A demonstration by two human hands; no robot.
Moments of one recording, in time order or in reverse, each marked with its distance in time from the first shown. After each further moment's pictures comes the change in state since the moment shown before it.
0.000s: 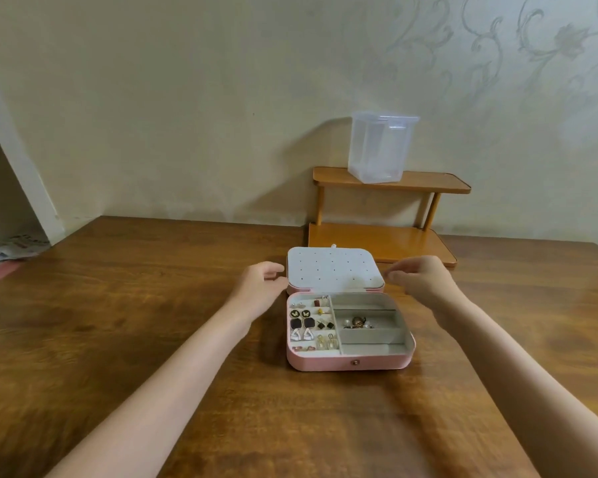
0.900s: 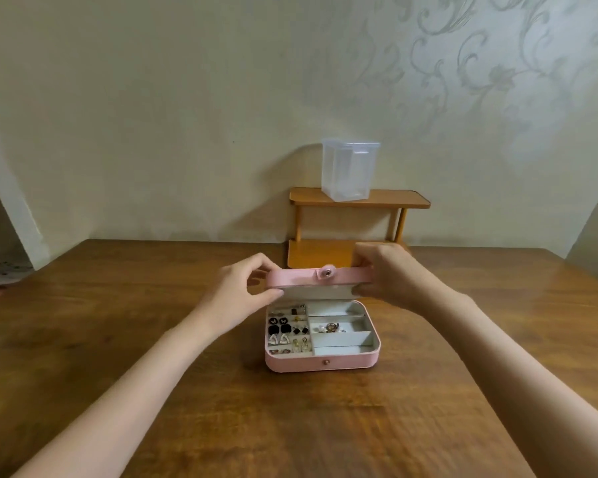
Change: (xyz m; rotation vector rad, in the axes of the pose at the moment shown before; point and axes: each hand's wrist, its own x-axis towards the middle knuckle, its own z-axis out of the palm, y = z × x) left_hand -0.032 0.024 -0.026 0.233 -0.026 0.563; right_hand -0.030 -0.036 -0.035 -0.596 -0.060 -0.605
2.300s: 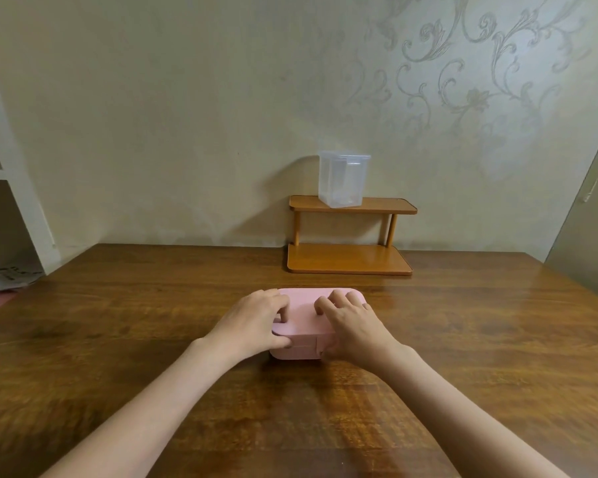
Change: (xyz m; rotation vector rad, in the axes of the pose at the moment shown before) left_hand -0.038 0.022 0.018 0.487 -0.263 0.027; right_hand -0.048 -0.048 0.057 -0.204 -0.215 0.044
